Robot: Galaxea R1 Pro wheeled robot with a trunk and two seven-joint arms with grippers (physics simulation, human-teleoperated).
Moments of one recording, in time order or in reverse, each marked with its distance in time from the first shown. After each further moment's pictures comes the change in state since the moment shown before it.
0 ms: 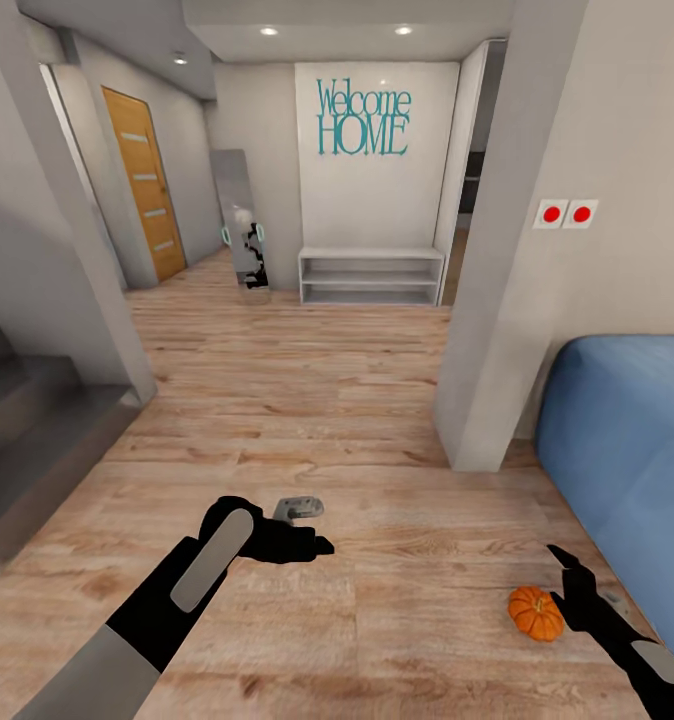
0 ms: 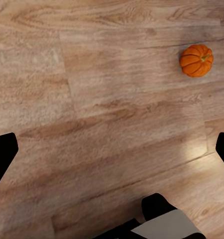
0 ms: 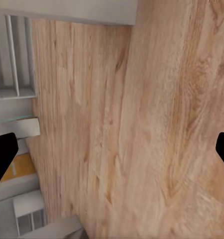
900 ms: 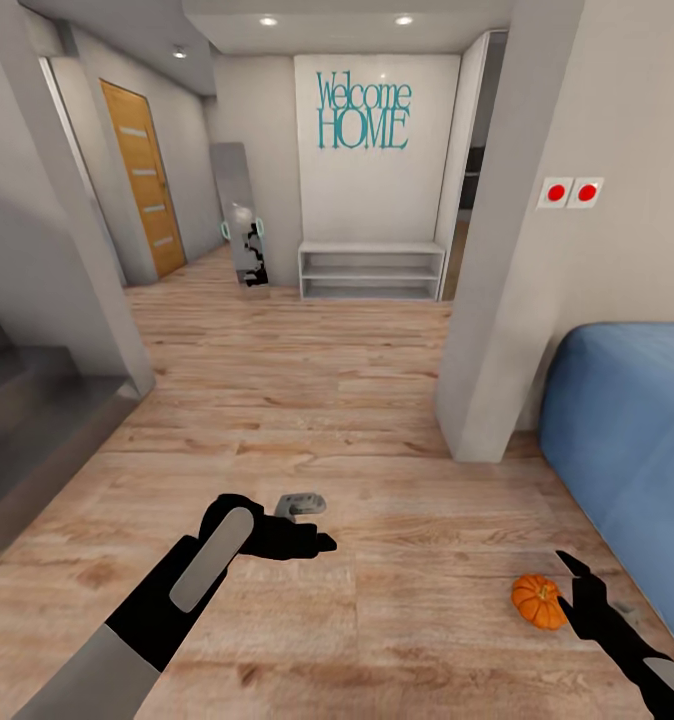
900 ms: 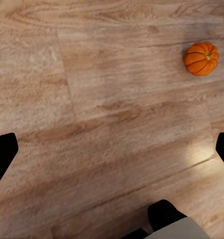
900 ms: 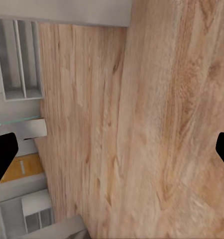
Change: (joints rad) left arm 0.000 0.000 -0.002 -0.028 0.000 0.000 0.000; right arm -0.001 -0.034 0.002 0.086 0.000 0.001 0.116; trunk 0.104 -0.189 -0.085
